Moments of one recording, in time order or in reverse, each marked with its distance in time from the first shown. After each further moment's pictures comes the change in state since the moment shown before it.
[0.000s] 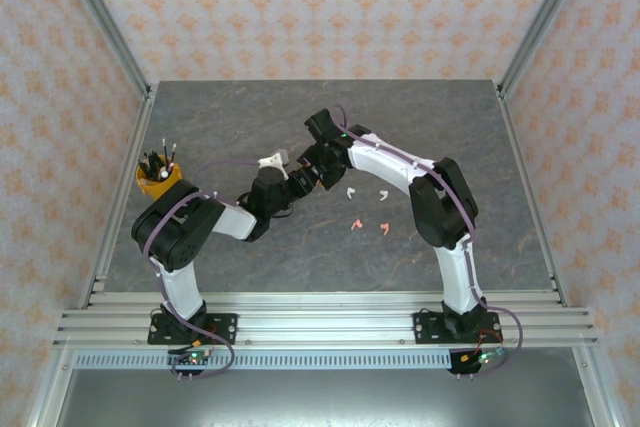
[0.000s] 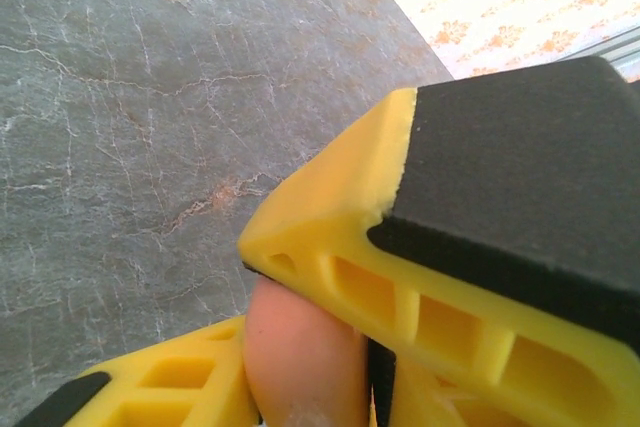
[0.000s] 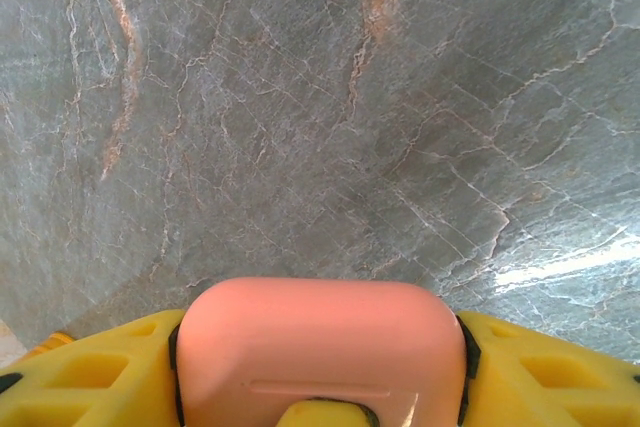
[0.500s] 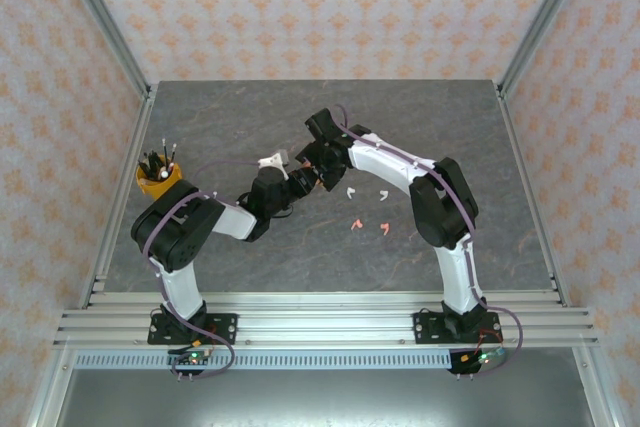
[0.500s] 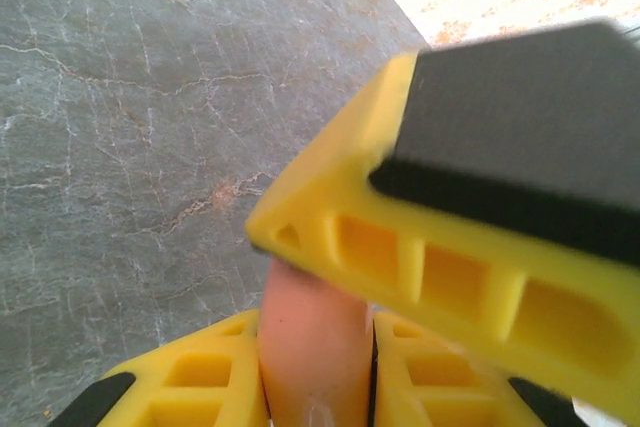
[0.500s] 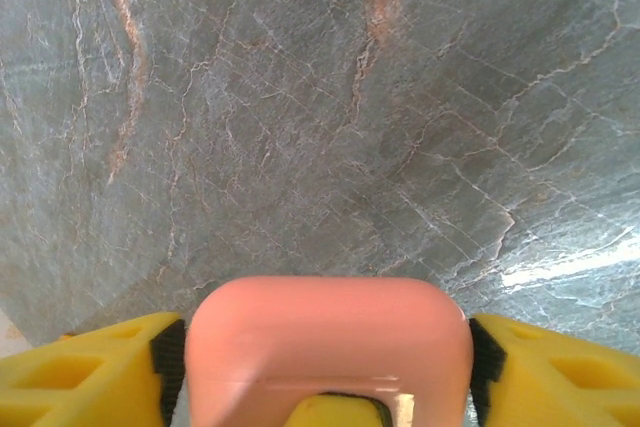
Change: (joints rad) left arm 0.000 -0.006 0.000 -0.017 -0.002 0.000; right arm -0.006 -0.002 -0.002 0.008 -0.002 0.011
